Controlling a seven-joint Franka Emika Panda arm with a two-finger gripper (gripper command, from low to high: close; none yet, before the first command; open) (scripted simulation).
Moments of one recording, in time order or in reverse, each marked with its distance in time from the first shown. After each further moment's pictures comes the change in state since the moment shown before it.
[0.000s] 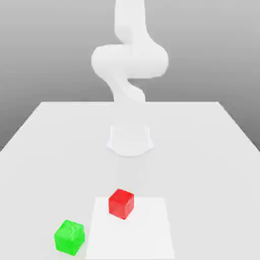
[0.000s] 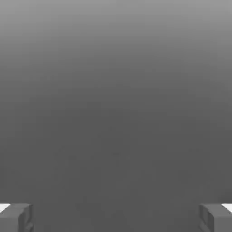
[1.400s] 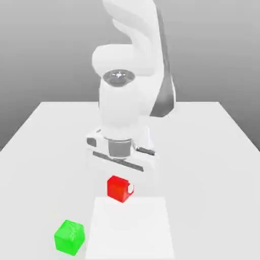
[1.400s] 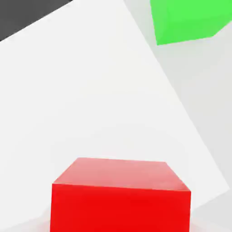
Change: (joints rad) arm -0.142 0.710 0.022 -0.430 0.012 0.419 0.449
